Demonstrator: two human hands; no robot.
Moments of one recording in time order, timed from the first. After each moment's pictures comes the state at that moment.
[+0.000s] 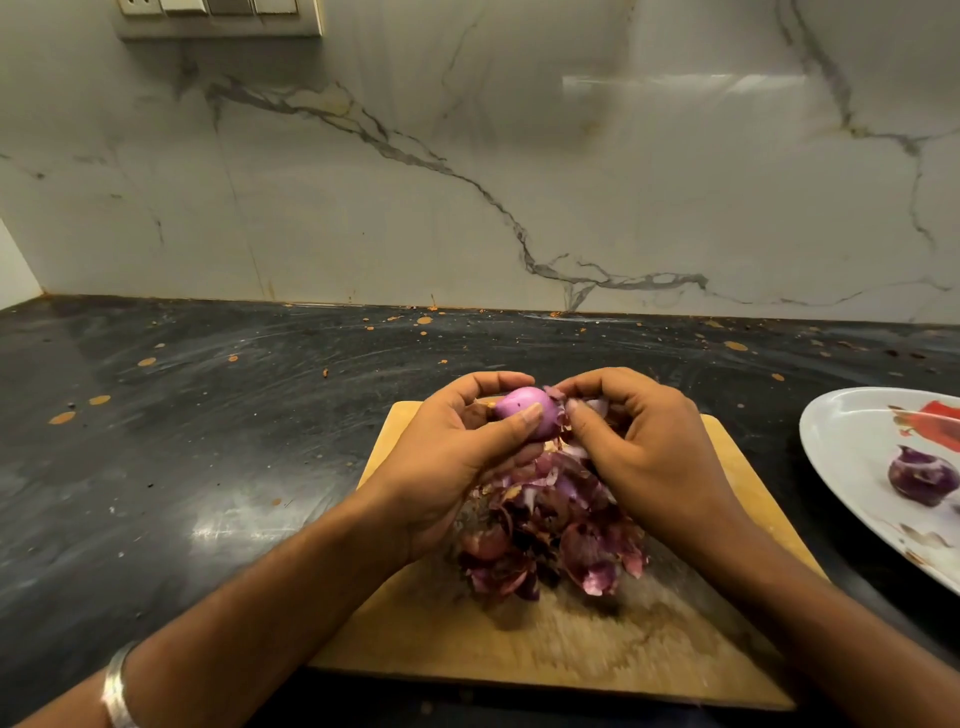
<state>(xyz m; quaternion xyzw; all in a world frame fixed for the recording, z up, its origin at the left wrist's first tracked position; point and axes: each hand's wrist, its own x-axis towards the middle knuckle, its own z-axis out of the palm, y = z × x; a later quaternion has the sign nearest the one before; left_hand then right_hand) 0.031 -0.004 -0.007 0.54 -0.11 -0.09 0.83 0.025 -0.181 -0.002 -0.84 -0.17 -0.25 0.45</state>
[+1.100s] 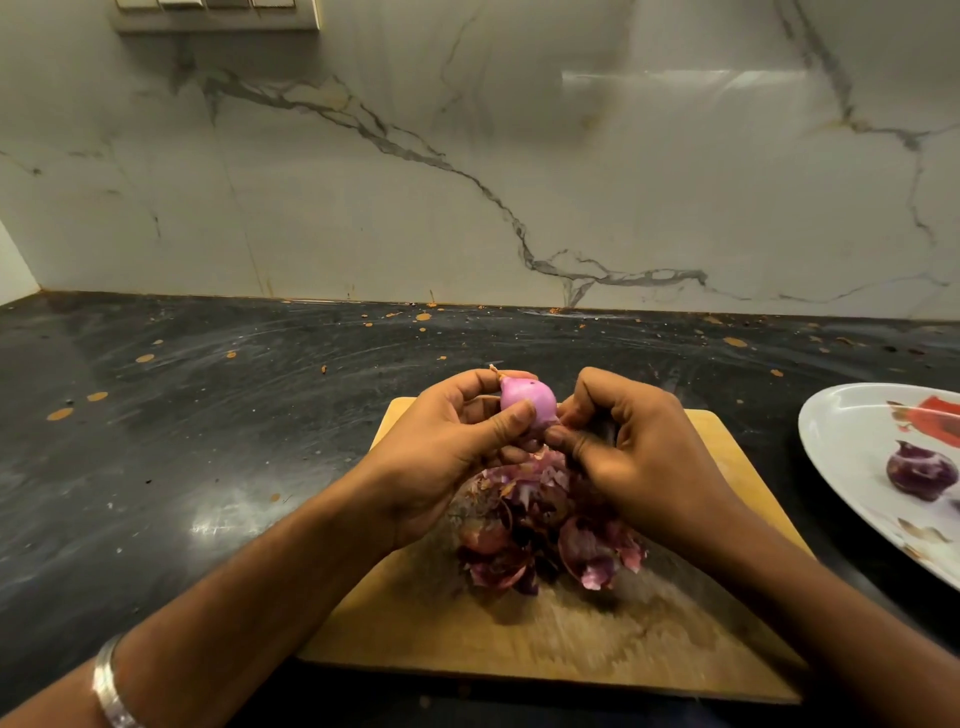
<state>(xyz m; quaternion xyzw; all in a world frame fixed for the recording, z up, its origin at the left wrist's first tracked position) 0.029 0.001 0.004 0.58 -0.13 -0.11 0.79 0.023 -0.183 -0.003 -0.84 -0.23 -0.19 0.45</state>
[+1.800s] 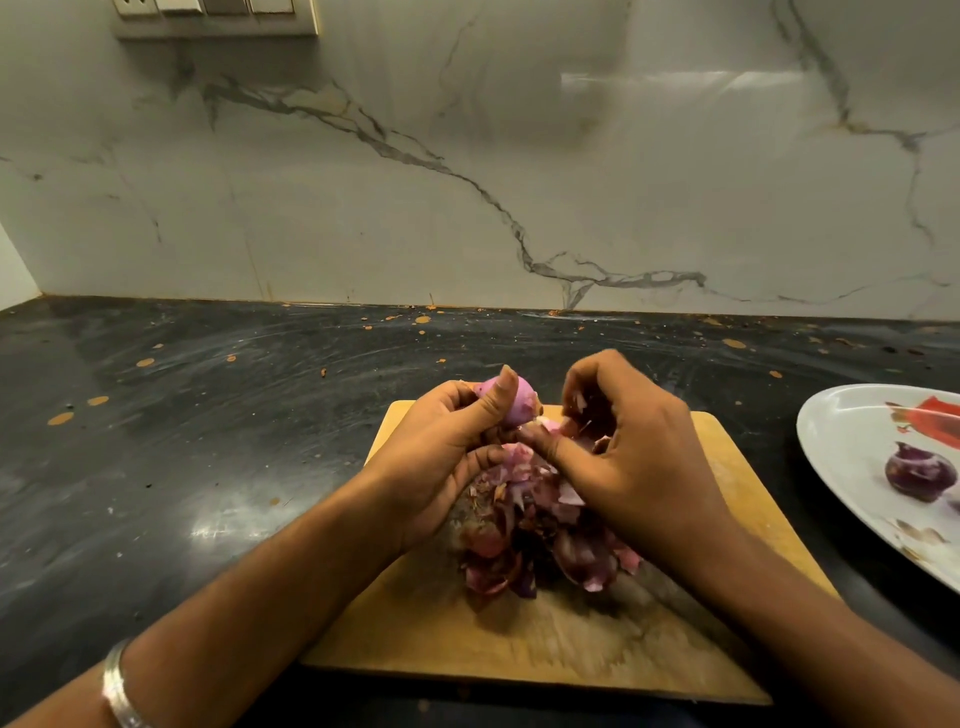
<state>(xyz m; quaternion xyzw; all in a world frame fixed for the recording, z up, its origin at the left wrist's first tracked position) 0.036 -0.004 -0.001 0.55 -0.06 -0.10 0.82 0.019 -0.177 -0.004 -0.84 -0.24 -0.30 0.38</state>
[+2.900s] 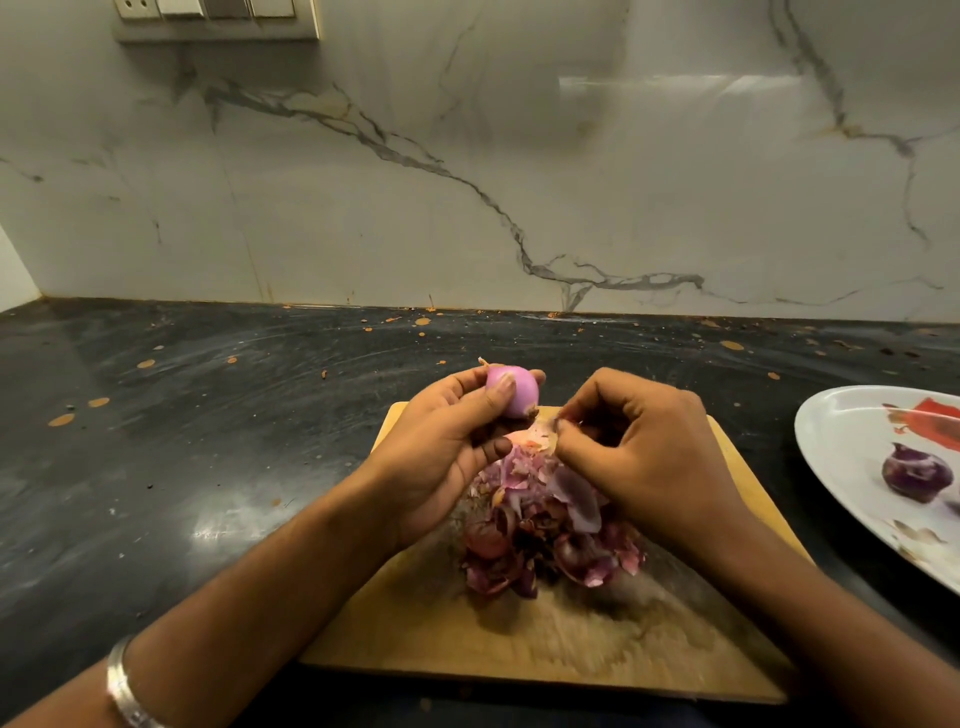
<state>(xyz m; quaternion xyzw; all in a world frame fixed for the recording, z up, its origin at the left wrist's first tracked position) 0.039 -0.002 0.001 0.53 -0.09 -0.11 0.83 0.013 -0.183 0.005 -0.85 -0.20 -0.26 0.41</state>
